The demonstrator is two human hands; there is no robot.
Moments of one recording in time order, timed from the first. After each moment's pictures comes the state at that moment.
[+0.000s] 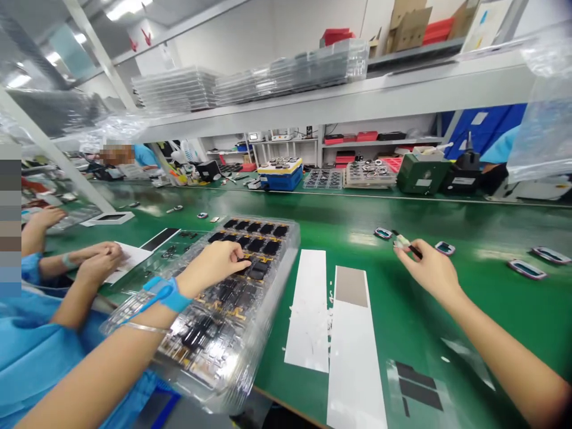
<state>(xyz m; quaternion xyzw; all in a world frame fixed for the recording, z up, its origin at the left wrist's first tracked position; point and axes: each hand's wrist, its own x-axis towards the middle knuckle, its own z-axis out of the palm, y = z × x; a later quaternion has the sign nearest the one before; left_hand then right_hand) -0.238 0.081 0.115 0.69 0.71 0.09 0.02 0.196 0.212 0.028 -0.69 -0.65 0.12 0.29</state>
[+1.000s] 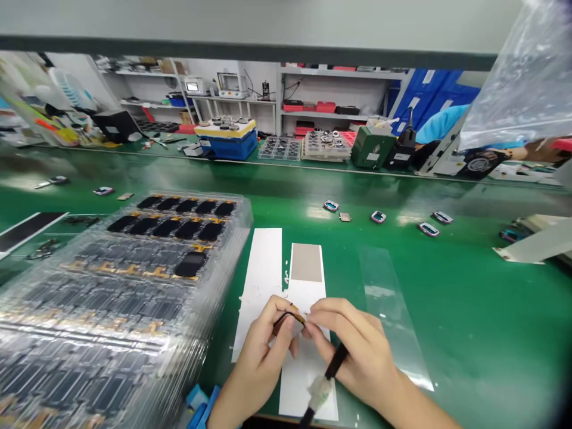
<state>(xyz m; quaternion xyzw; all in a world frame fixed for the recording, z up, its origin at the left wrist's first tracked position) -0.051 0.011 0.005 0.55 0.42 0.48 0.54 0.122 0.040 0.032 -0.30 -0.84 0.06 0.45</state>
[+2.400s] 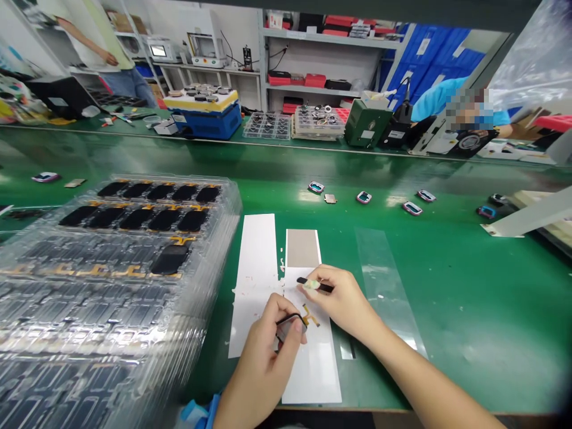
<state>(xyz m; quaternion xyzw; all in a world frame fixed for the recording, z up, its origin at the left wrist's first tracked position) -0.045 0.002 0.005 0.55 0.50 0.42 0.52 0.115 0.080 0.008 -0.49 -0.68 0.42 0.34</state>
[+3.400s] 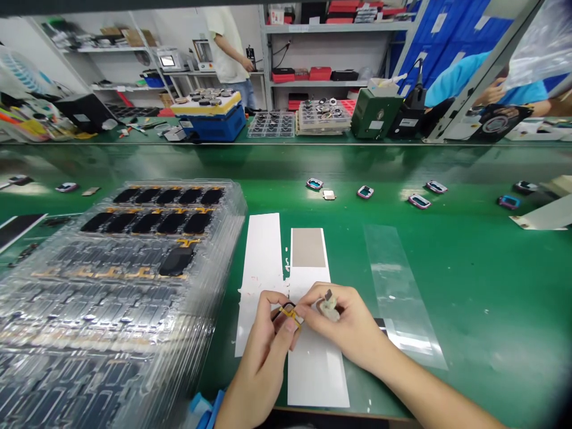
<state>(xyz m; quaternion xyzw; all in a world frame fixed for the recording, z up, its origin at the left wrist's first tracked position) -0.051 -0.001 -0.002 0.45 0.46 0.47 0.60 0.104 0.053 0.023 -0.41 -0.63 0.55 0.36</state>
